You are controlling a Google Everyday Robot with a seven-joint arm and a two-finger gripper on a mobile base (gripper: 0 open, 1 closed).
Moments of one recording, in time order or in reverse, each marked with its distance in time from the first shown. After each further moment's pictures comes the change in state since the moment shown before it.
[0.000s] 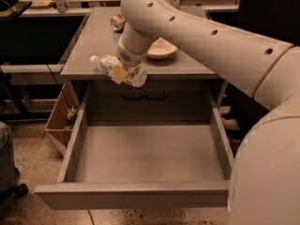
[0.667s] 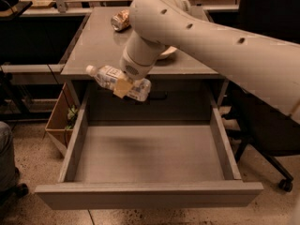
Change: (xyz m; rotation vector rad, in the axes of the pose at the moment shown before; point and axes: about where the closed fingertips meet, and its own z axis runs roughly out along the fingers) arm 0.027 0.052 -0.022 -0.071 -0.015 -0.086
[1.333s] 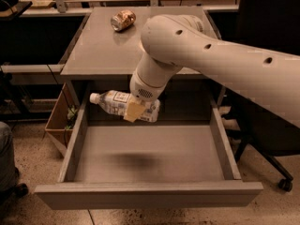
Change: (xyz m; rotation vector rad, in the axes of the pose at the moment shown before) arm 0.057 0.050 -0.002 -0.068 0.048 -0.132
